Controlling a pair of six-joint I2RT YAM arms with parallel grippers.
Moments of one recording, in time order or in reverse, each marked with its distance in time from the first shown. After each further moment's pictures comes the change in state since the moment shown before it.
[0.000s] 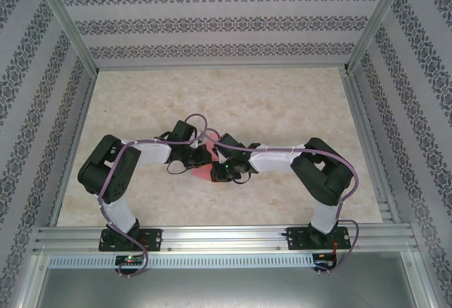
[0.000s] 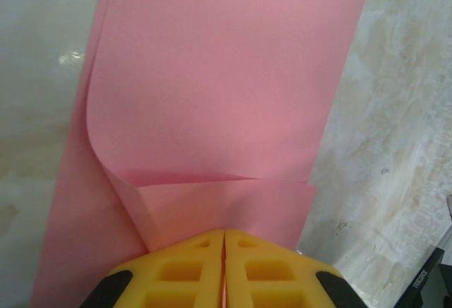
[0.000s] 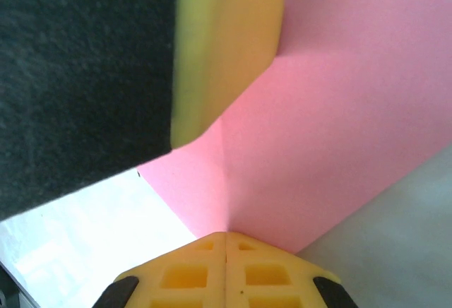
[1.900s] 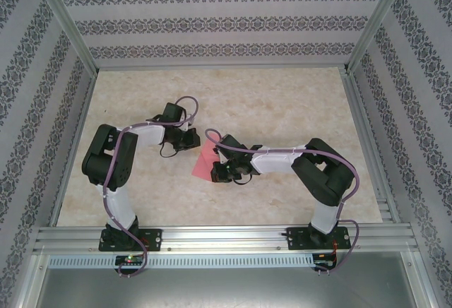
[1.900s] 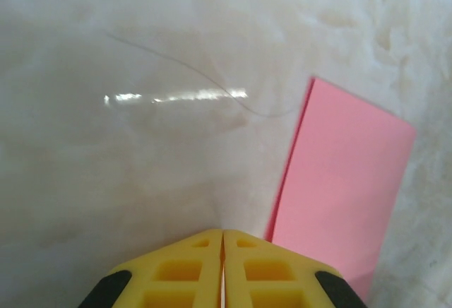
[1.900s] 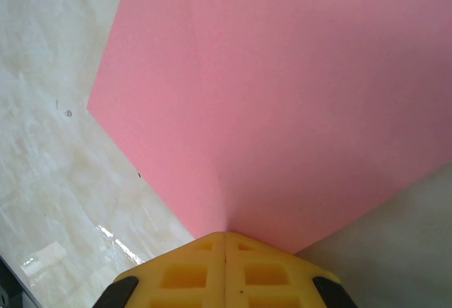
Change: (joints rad) left arm 0.173 0.108 0.222 -0.178 -0.084 0.213; right arm -0.003 -0.003 -0.035 0.048 -0.008 0.004
